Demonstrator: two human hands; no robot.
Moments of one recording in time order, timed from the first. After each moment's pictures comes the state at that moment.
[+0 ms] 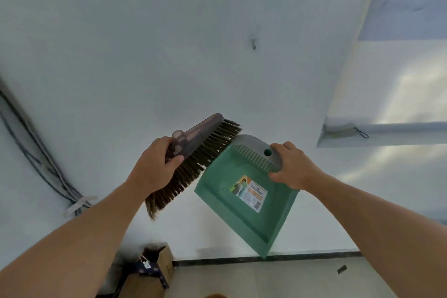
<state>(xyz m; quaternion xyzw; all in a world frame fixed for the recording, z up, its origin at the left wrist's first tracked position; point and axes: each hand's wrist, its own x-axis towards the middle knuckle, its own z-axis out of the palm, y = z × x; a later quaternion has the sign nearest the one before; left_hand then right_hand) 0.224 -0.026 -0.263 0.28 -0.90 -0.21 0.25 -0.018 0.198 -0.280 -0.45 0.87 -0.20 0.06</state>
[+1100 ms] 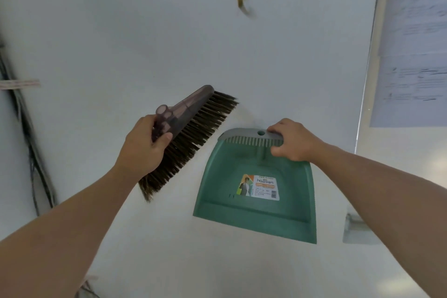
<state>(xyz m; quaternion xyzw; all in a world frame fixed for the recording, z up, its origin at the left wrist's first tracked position) 0.161 -0.066 -0.068 0.29 -0.83 -0.10 0.47 -0.142 0.106 -0.071 -0.57 0.79 -0.21 -0.12</state>
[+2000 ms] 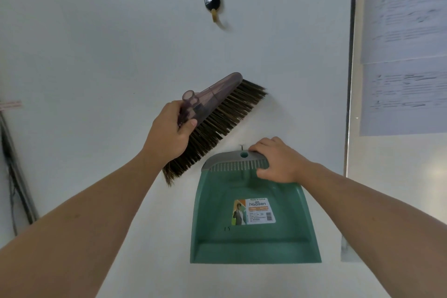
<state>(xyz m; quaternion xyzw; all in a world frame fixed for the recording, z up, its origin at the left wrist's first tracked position) 0.063 -0.037 -0.023 0.22 -0.84 -0.10 0.48 -0.163 0.105 -0.089 -0.63 0.75 -0.15 -0.15</state>
